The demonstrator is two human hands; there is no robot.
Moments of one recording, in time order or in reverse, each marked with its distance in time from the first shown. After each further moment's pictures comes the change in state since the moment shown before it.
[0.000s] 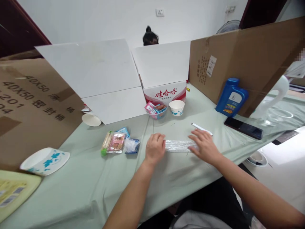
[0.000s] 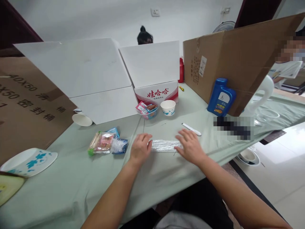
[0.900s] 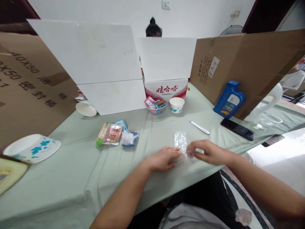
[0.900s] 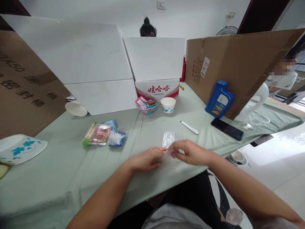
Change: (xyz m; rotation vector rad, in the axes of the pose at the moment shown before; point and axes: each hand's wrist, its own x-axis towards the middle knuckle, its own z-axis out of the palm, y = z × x) left_hand -0.022 0.022 -0.009 -0.520 -0.729 0.550; right_hand 0.021 -0.019 -0.087 0.809 -0.445 -0.224
